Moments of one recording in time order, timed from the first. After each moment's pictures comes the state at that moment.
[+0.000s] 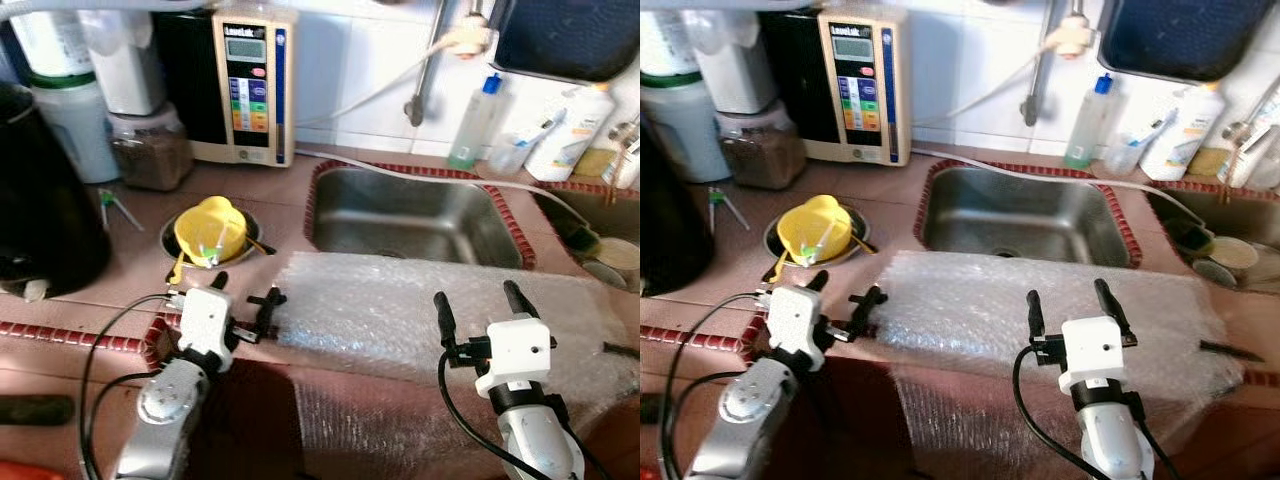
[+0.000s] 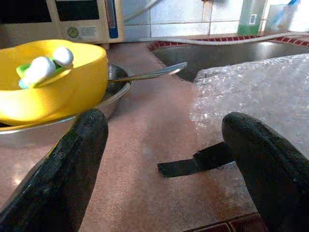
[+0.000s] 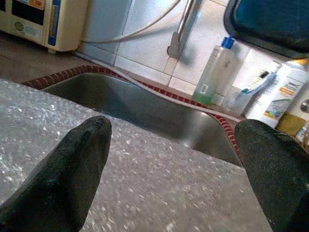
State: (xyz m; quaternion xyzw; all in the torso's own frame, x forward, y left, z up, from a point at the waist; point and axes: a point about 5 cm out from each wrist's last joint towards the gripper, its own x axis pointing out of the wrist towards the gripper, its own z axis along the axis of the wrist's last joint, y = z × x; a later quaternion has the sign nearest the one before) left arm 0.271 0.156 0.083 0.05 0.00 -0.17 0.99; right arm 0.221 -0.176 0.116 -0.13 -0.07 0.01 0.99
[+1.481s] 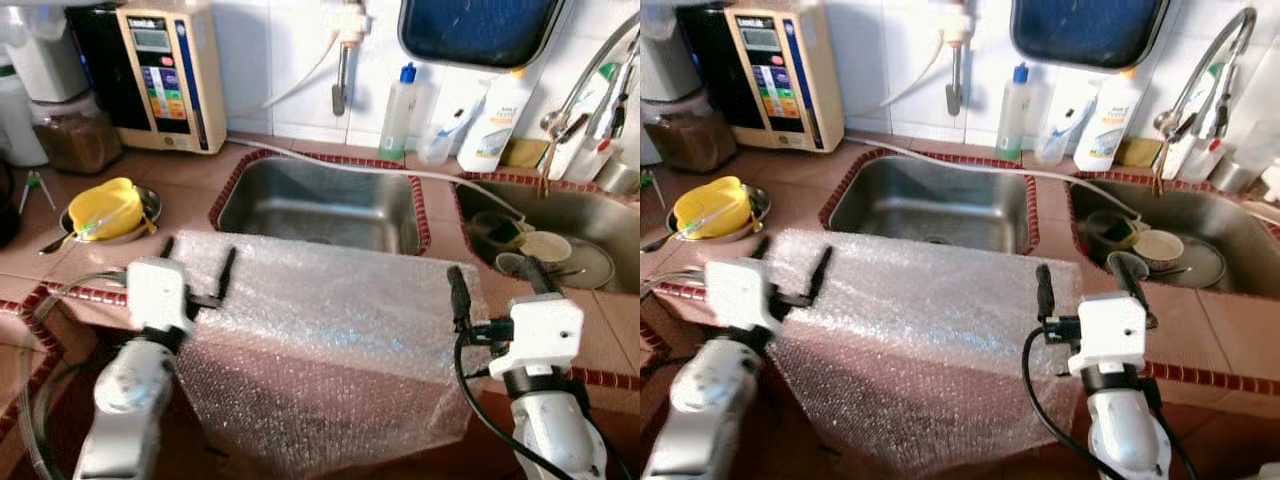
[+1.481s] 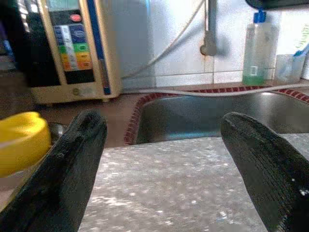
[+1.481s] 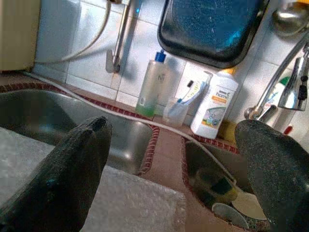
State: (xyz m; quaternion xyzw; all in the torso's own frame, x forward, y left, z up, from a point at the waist) left arm 0.263 0.191 0.134 0.06 -0.08 -0.06 0.99; right arm 0.219 -0.177 0.153 -0.11 -0.12 0.00 0.99
